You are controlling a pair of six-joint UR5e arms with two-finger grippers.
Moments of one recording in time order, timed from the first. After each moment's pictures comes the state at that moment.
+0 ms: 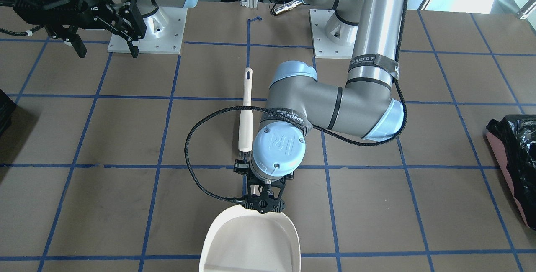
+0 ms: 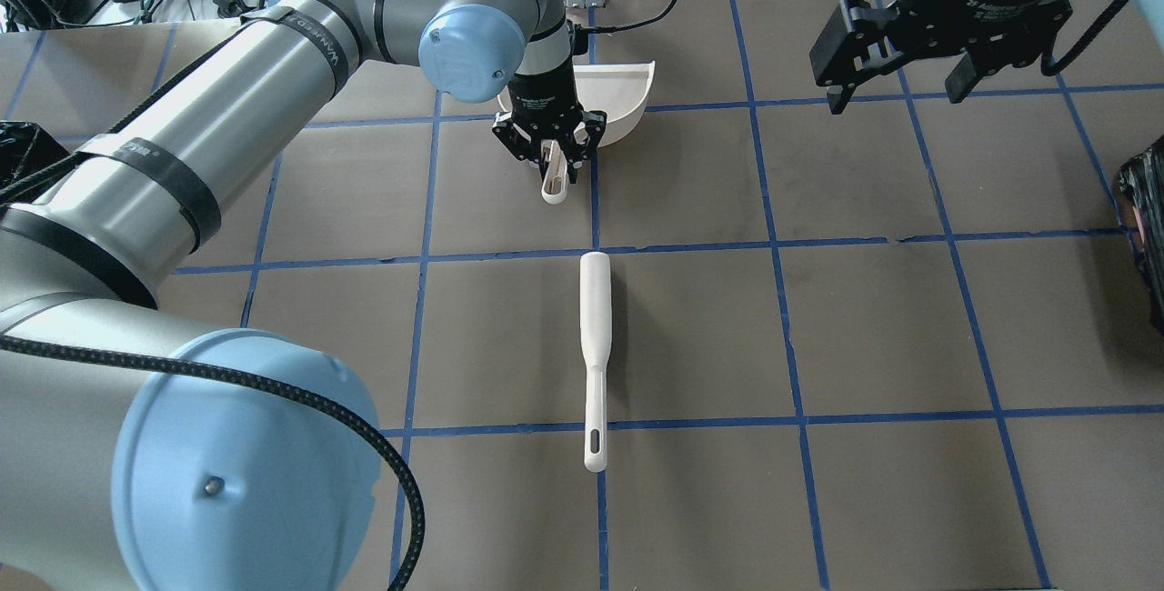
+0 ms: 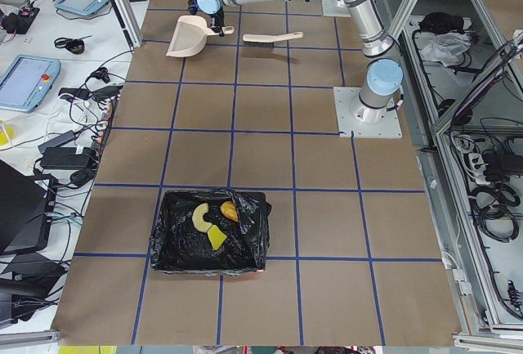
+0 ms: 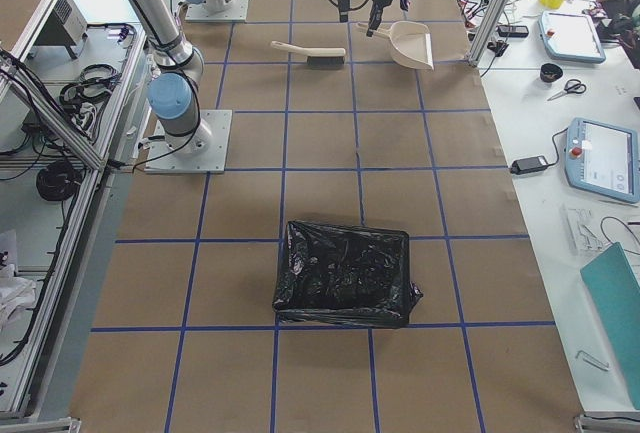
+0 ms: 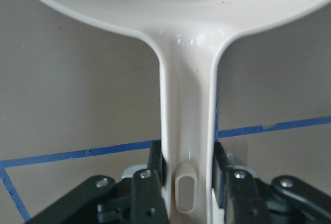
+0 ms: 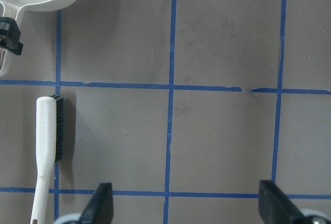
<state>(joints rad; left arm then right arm) -1.84 -2.23 -1.22 -1.45 1.47 -0.15 1.57 -1.64 1.51 -1.54 -1.58 -0.04</state>
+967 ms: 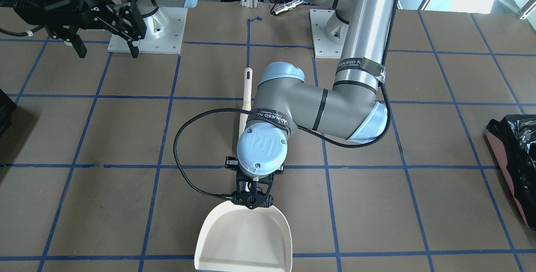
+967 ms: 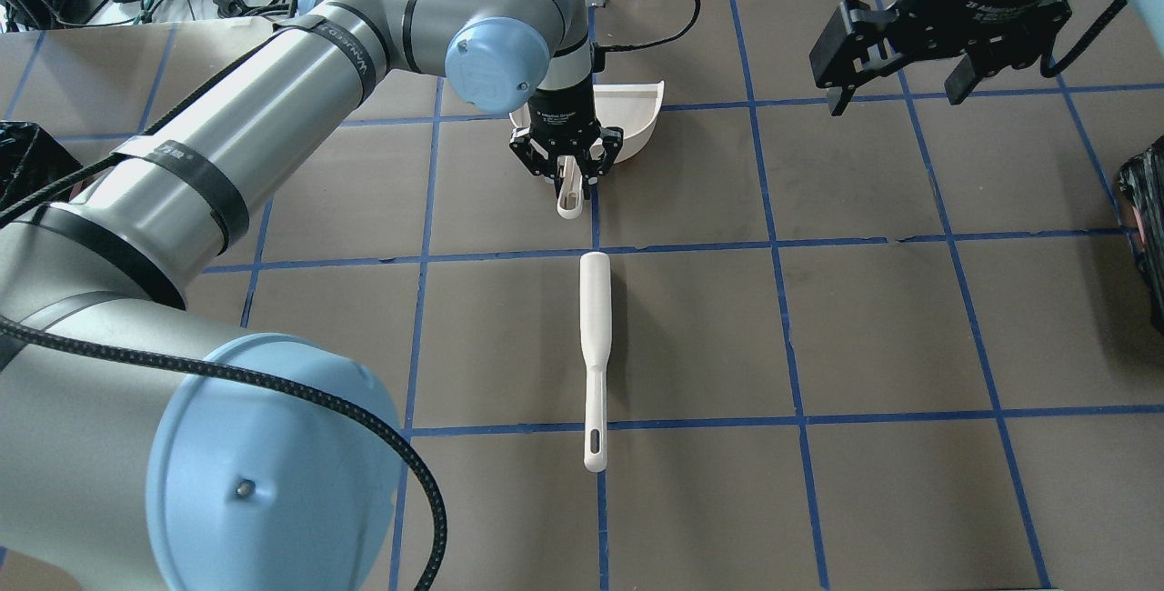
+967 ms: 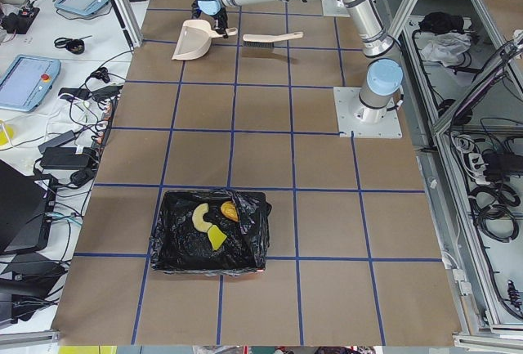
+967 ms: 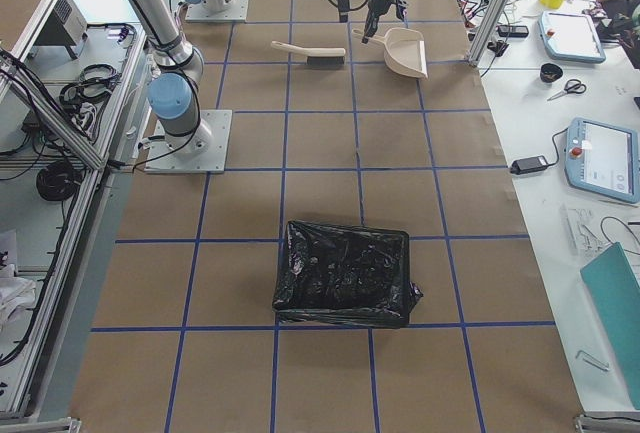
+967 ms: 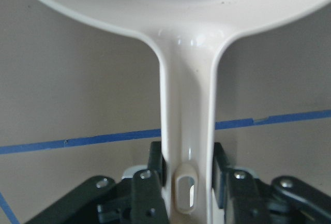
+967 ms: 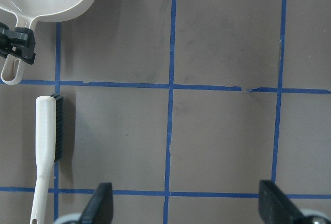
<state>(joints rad) -1.88 -2.25 -1.21 -1.48 1.47 -0.20 1.57 -1.64 1.51 -1.54 -1.58 -0.04</state>
